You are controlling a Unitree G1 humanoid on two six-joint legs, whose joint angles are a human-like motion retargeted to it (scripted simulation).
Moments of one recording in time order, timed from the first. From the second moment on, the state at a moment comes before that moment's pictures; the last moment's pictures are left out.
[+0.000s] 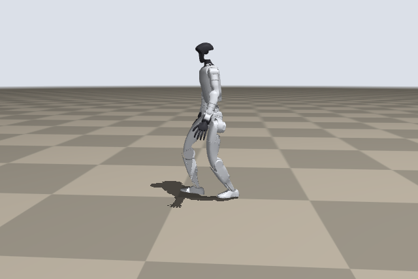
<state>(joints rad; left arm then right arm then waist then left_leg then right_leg) -0.15 0.38 -0.18 1.15 0.03 -0.06 0.34 0.06 -0.27 0.25 1.19 -0.02 -0.06 -0.26 -0.09 0.02 0.08 -0.11 -0.04 0.15 0.60 -0.66 0.05 -0.63 -0.10 -0.25 0.79 -0.43 0.06</state>
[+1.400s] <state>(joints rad) -0.04 0.33 -0.30 1.17 0.22 -0.06 0.42 0.02 -0.24 0.30 1.15 -0.17 -0.08 -0.41 -0.11 -0.15 -0.09 -0.35 -0.19 0.13 0.38 -0.41 0.09 -0.63 -0.27 -0.14 1.26 -0.57 0.07</state>
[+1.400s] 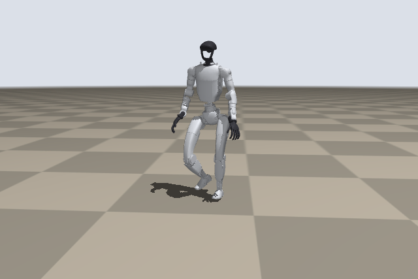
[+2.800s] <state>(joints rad) 0.05 0.31 -0.17 1.24 0.02 -0.09 0.17 0.05 -0.26 0.17 1.07 0.03 -0.12 -0.34 -0.12 -0.06 -0.15 -0.43 -0.08 0.42 0.41 -0.47 0.14 -0.74 -0.18 -0.16 1.01 -0.48 0.09</state>
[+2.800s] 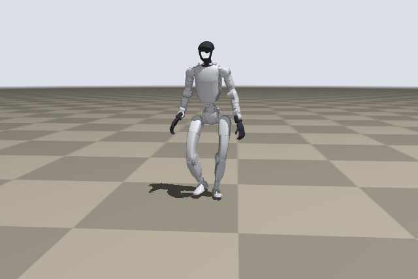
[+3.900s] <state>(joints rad) -0.04 0.19 -0.12 1.39 -0.01 -0.03 0.15 -0.02 -0.26 0.19 1.21 0.02 -0.03 -0.23 0.06 0.00 -0.20 -0.74 0.09 0.23 0.83 -0.53 0.10 -0.82 -0.06 -0.15 0.71 -0.35 0.10</state>
